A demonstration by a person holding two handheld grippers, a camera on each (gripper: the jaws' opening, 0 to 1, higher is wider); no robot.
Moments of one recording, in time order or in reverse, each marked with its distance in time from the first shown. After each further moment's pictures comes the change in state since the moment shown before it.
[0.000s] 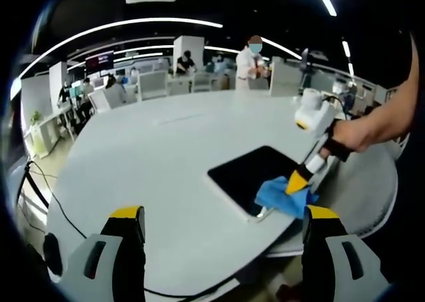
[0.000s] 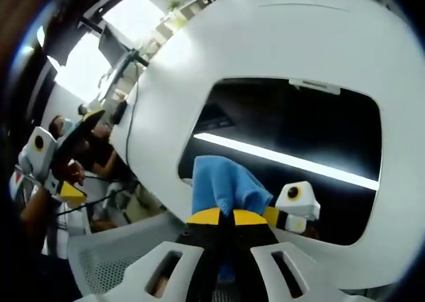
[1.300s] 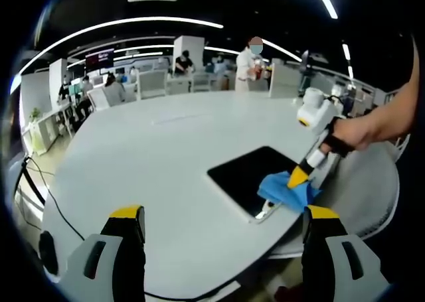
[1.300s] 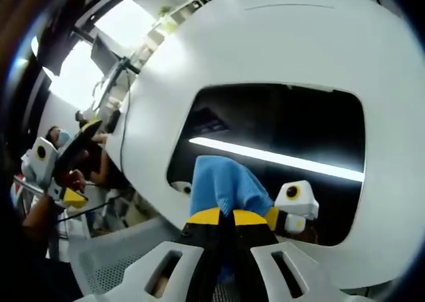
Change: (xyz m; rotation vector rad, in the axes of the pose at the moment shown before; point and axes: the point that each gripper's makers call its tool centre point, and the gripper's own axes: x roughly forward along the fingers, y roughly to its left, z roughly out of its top) left arm 0.004 0.006 -0.002 -0.018 -0.010 -0.006; right arm -0.004 -0.016 0.009 0.050 -0.022 -0.024
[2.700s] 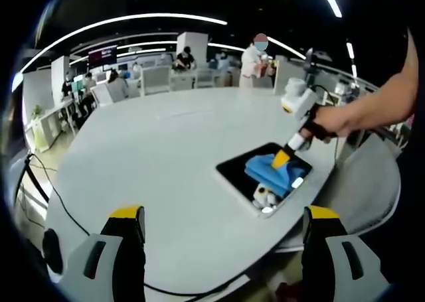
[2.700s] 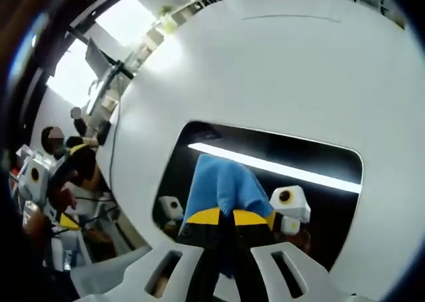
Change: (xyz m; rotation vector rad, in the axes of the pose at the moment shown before) left arm -0.005 0.015 -0.005 -0.010 0.029 0.018; right arm 0.013 -0.019 0.060 -0.043 -0.012 -0.041
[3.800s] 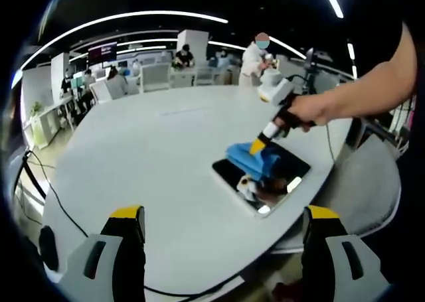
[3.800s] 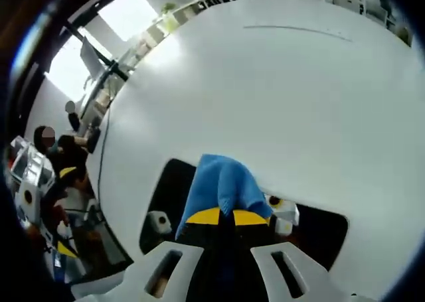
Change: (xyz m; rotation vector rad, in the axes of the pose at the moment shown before) left arm 0.006 -0.006 -0.002 -0.012 0.012 -0.009; right arm 0.014 -0.018 0.055 -0.056 -0.008 -0.053
